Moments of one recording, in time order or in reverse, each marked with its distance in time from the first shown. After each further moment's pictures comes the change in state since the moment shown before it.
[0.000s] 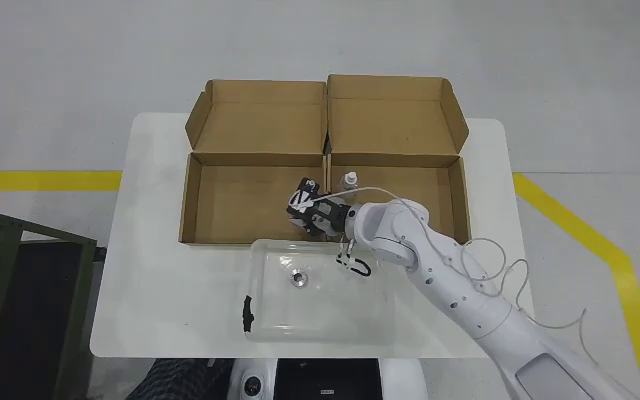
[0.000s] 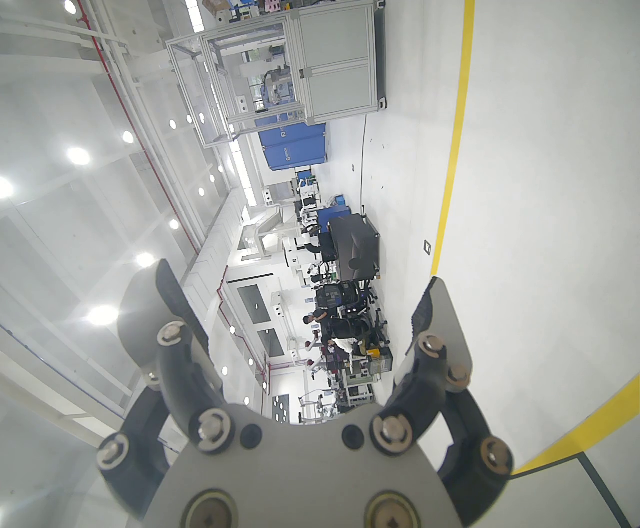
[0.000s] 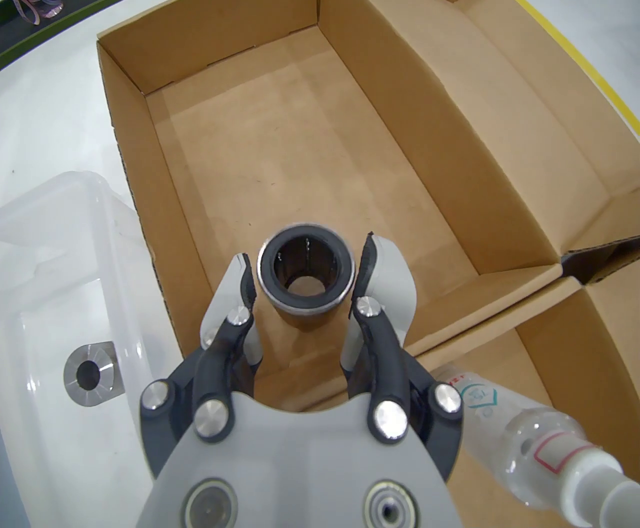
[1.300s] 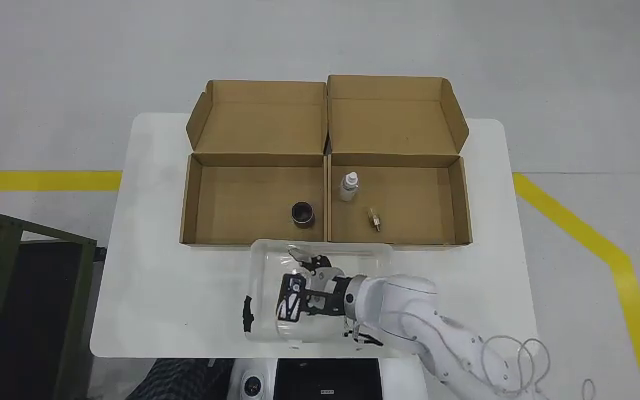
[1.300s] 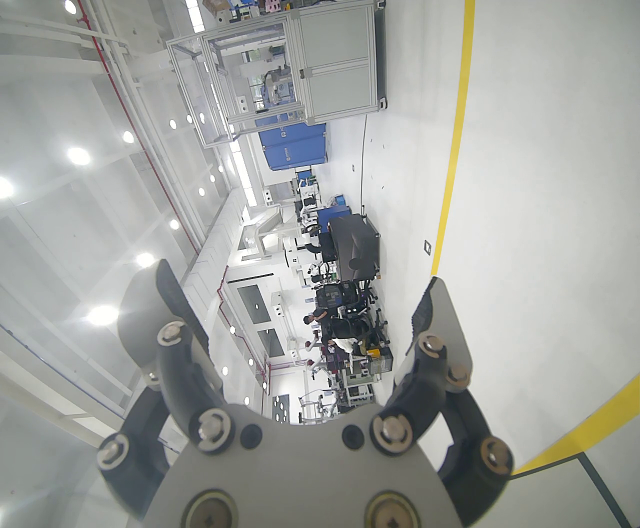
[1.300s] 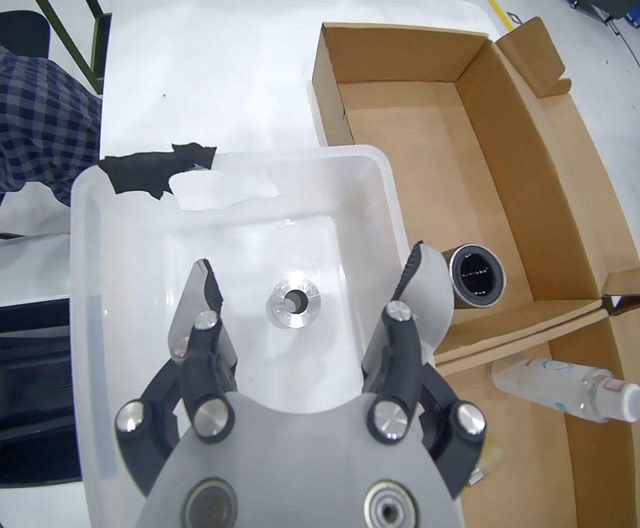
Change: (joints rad) left arm 0.000 0.000 0.000 0.000 0.000 0.000 0.000; right arm -0.402 0.080 0.054 -0.484 -0.359 -0.150 0.057
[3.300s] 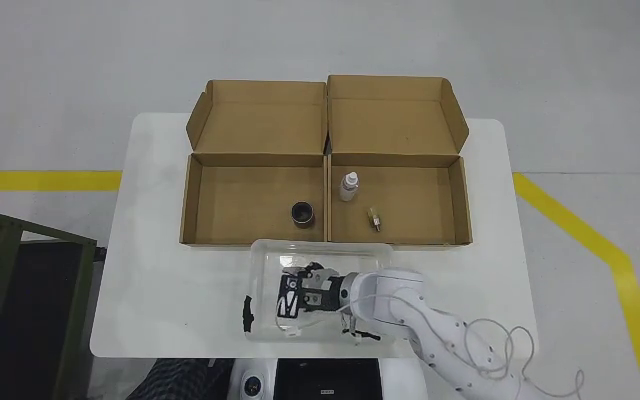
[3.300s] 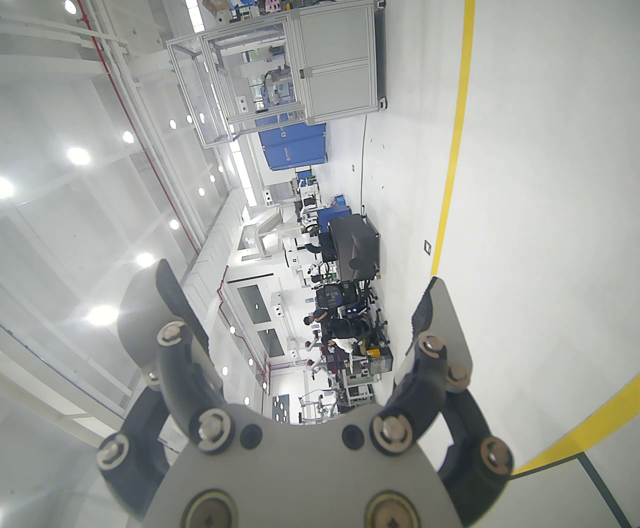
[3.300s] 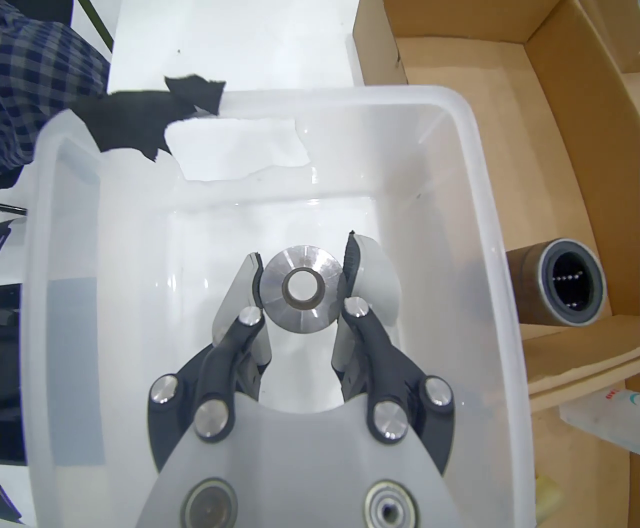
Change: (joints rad) left arm 0.000 0.000 0.000 0.000 0.000 0.000 0.000; right arm 0.043 -0.024 -0.012 0.126 0.045 -0.067 -0.040
